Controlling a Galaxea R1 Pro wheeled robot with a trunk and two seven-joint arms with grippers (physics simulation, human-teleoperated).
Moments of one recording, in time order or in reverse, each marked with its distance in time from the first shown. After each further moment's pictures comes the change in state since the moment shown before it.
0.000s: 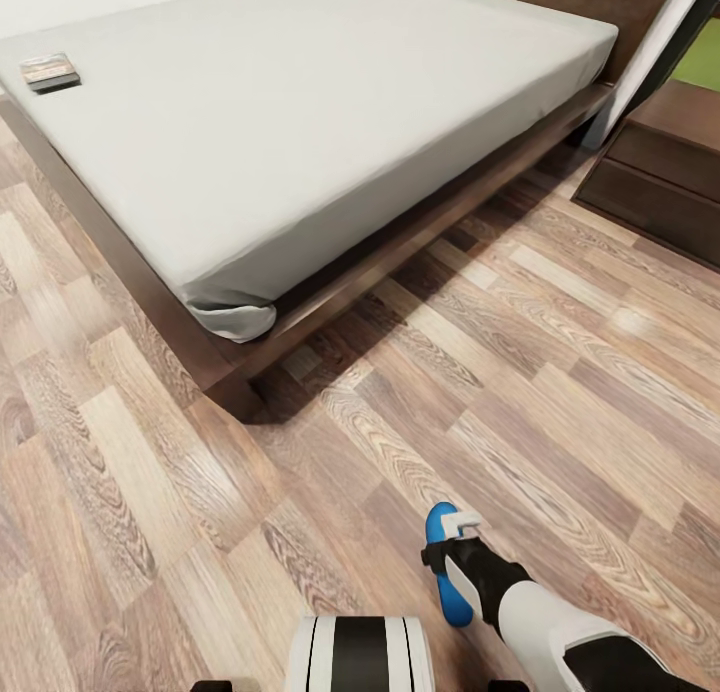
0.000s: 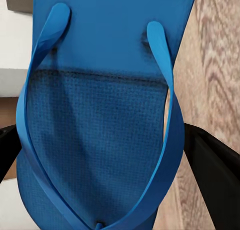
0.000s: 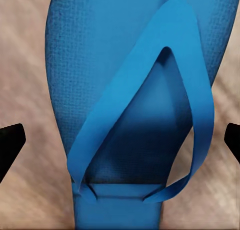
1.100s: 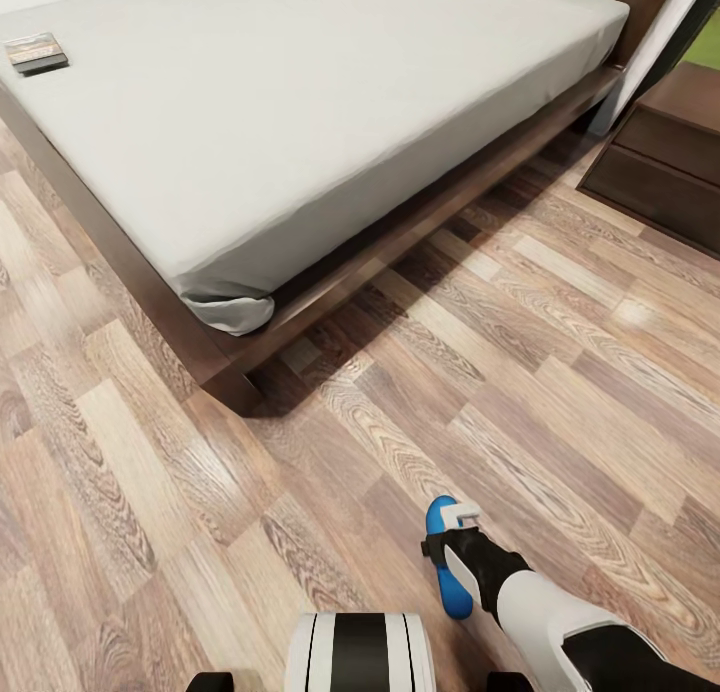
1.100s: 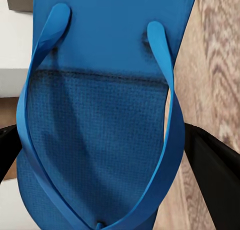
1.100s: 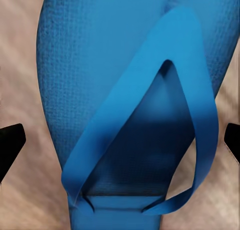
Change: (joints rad) left arm 0.000 0.000 0.000 0.000 -0.001 0.000 0.000; right arm -0.026 -0.001 0.000 -0.004 0.000 0.023 0.000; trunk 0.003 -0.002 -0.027
